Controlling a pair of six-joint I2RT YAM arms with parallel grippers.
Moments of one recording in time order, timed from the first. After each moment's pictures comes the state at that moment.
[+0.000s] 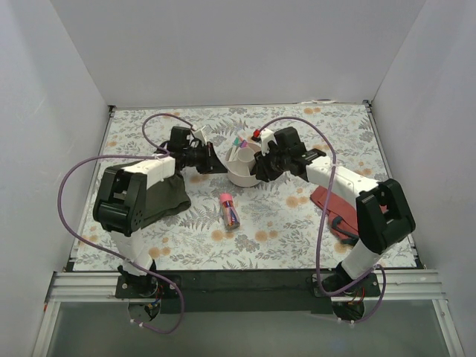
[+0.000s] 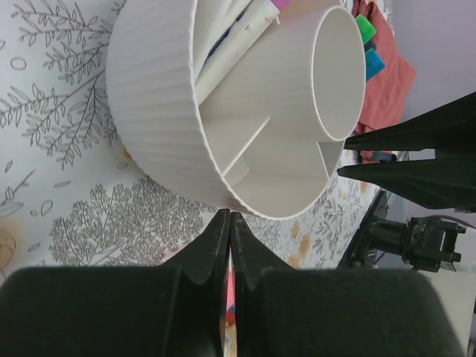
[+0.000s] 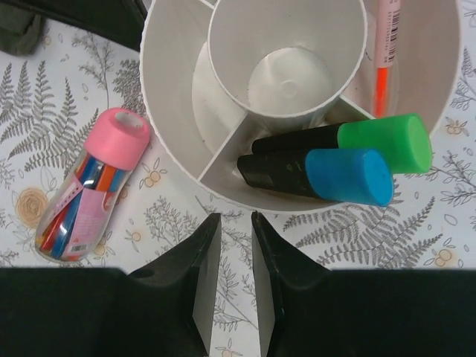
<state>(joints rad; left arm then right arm) -0.27 1.80 1.11 -0.05 0.75 -0.44 0.57 1.63 1.14 -0.29 -0.35 -0.06</state>
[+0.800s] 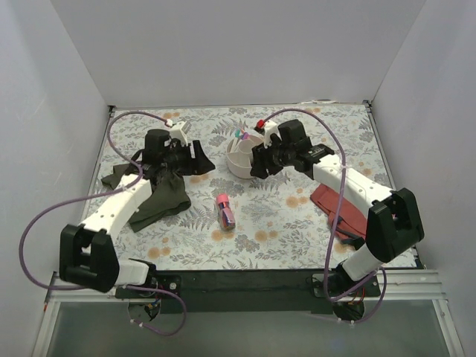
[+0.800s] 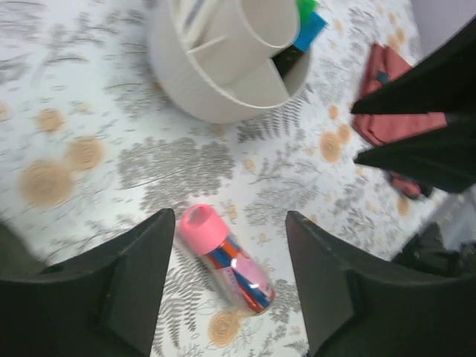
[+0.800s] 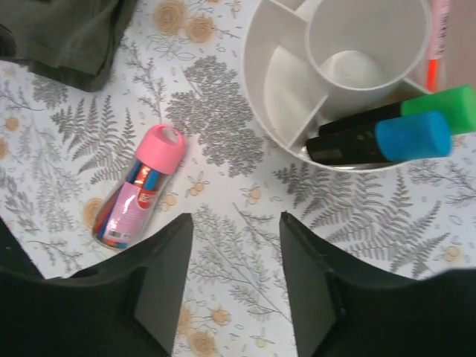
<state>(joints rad) -0.26 1.38 0.99 -0.22 0.54 -0.37 0.56 1.56 1.21 -0.36 -0.39 0.02</state>
